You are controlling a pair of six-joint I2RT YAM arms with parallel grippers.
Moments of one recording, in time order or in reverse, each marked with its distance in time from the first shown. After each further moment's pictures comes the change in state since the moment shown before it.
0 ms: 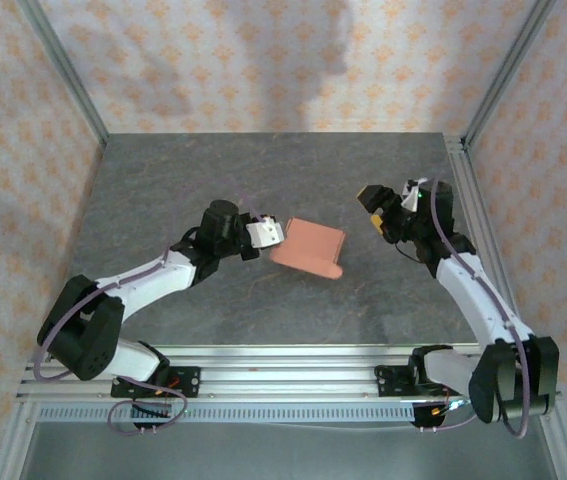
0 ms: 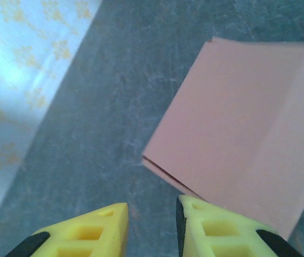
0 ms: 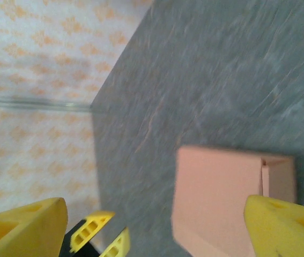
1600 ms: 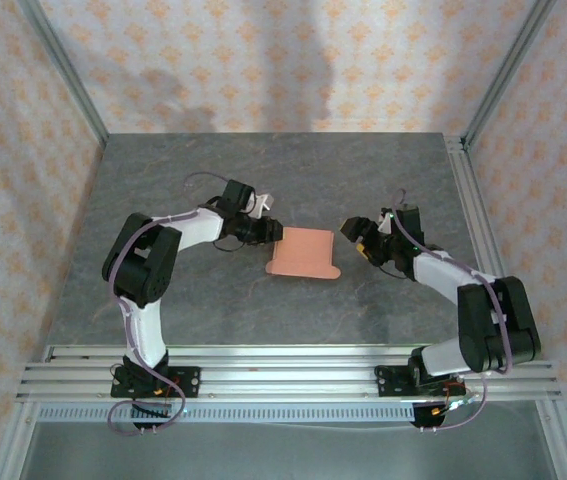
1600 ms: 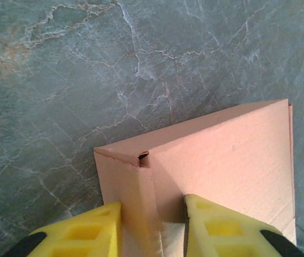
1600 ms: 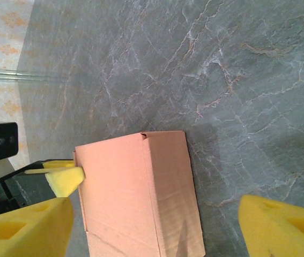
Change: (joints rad) left arm 0.131 0.521 0.389 -0.315 0.284 -1.232; right arm 0.068 0.290 -0.188 0.251 -0.022 -0.069
